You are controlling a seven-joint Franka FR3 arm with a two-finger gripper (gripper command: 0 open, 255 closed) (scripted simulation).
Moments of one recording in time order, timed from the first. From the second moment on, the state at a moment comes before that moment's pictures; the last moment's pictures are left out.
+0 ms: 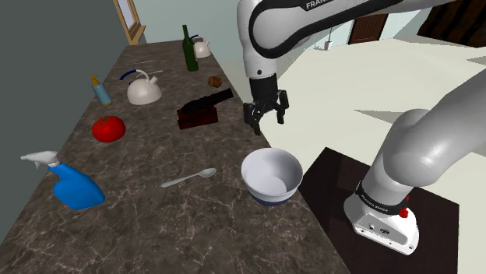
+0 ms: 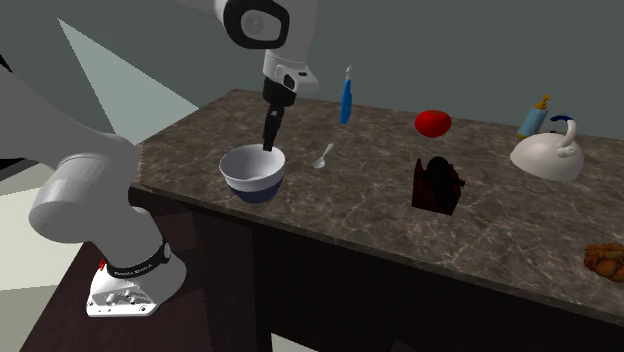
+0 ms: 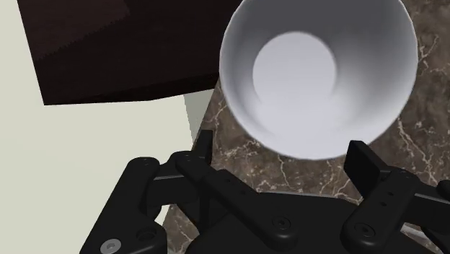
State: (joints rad) arm 0.05 -0.41 0.22 -2.37 0.21 1.73 0.43
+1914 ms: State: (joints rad) arm 0.18 0.47 0.34 -1.85 -0.05 2.04 0.96
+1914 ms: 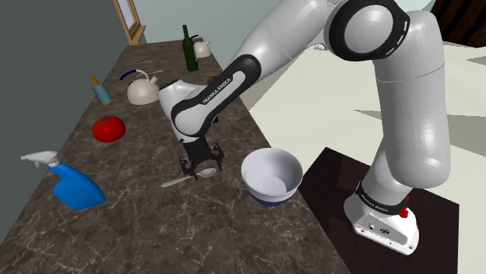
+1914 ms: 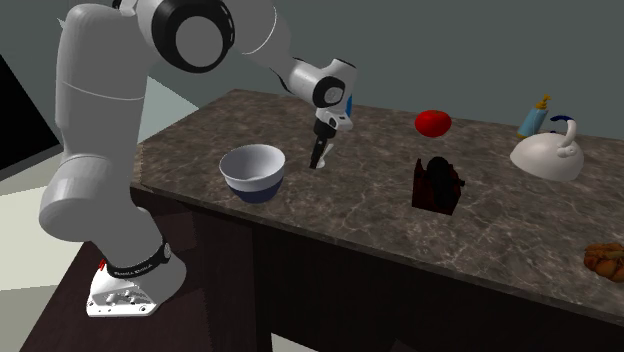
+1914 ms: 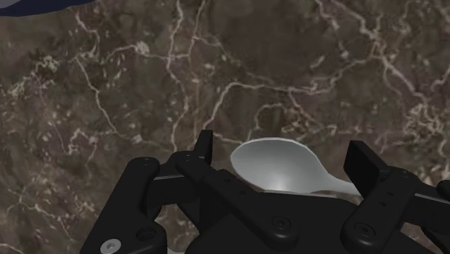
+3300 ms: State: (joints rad) arm 0.18 0.44 0.35 -1.84 -0.04 2.01 0.96
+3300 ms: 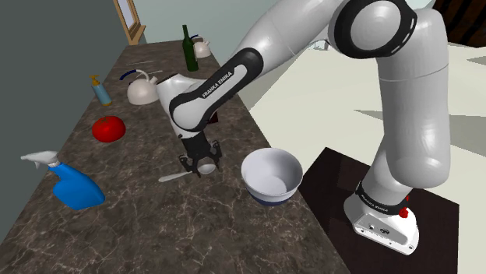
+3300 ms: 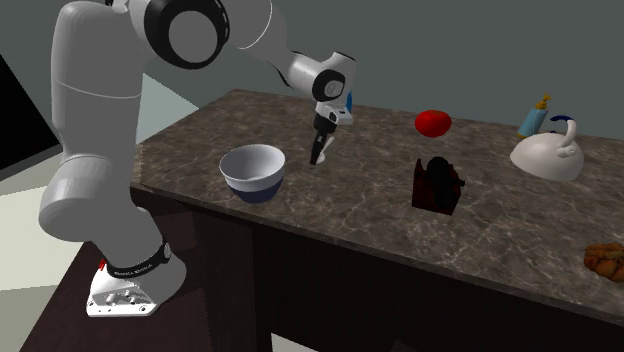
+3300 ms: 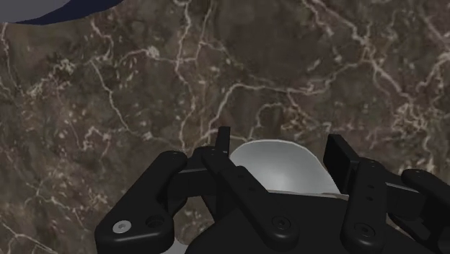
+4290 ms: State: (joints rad) arm 0.17 0.34 0.36 -1.77 0.00 1.84 0.95
